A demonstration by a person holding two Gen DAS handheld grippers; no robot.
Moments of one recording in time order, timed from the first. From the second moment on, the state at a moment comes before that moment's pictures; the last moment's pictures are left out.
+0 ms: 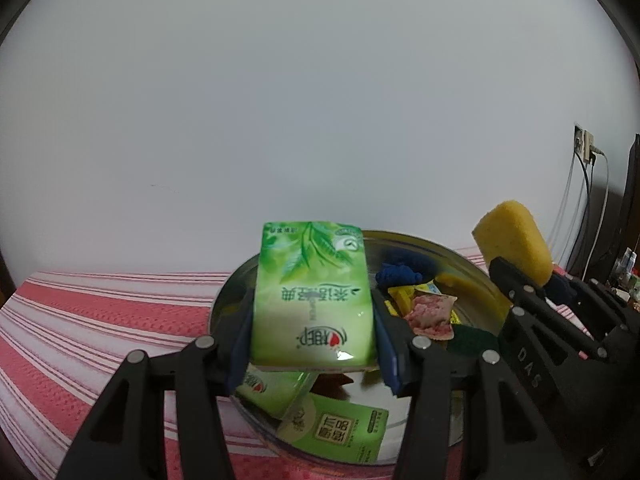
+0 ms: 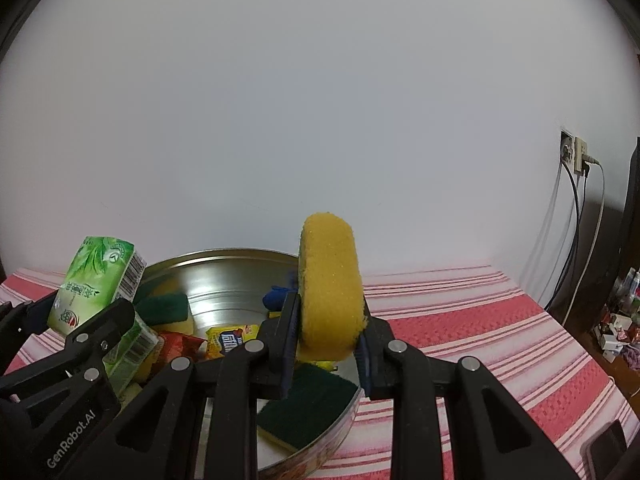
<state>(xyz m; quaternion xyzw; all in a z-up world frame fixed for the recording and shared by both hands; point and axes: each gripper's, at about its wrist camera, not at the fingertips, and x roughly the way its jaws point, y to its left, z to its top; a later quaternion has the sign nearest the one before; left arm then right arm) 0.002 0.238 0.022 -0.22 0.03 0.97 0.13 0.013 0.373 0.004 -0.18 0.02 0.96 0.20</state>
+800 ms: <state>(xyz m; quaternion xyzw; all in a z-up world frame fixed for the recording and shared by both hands) -0.036 0.256 0.010 -0.29 0.05 0.95 0.12 -0.014 0.382 -0.014 -0.25 0.01 0.95 0.18</state>
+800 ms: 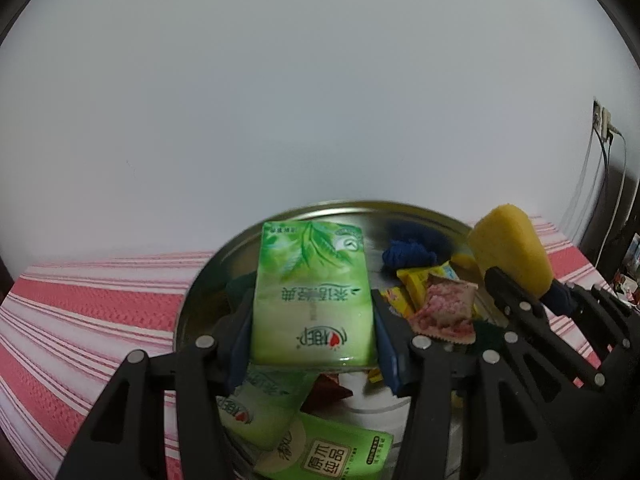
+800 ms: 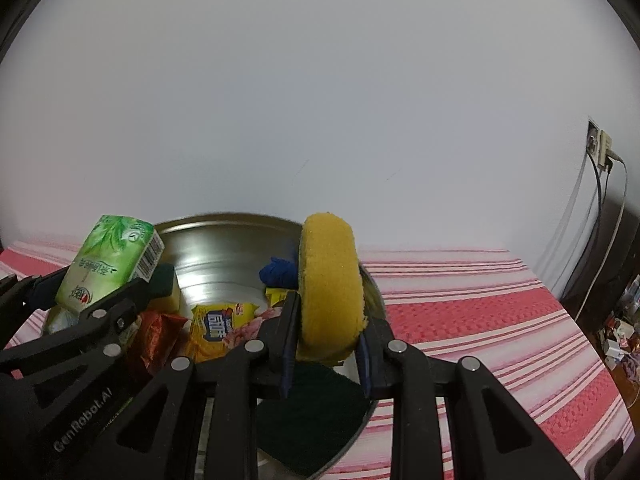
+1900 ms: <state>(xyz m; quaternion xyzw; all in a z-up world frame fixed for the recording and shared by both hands) -0.020 0.230 0.038 -0.24 0.04 0.97 0.10 0.012 0.384 0.000 -0.21 0.02 0.97 0.14</state>
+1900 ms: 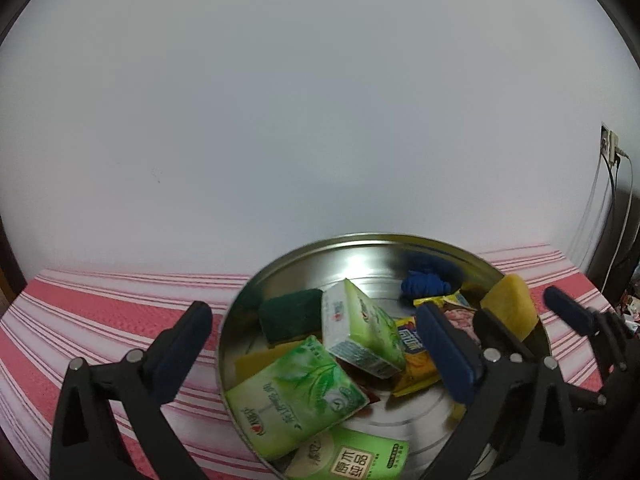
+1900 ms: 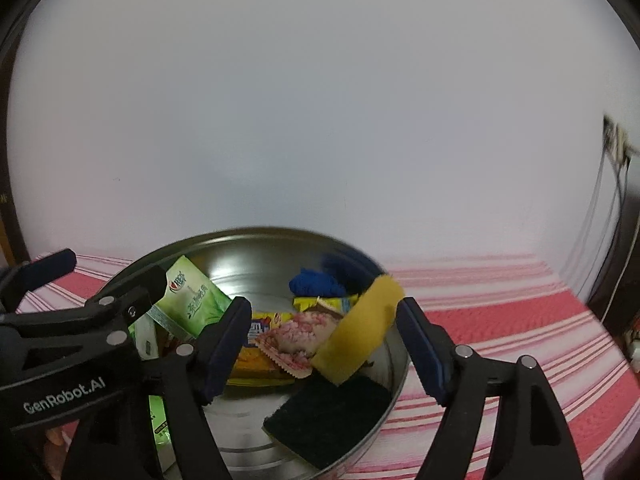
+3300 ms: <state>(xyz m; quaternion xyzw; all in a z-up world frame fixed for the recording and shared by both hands) 0.032 0.185 0.013 -0.19 0.05 0.98 0.06 0.070 0.374 0.002 -0.12 0.08 0.97 0.22</state>
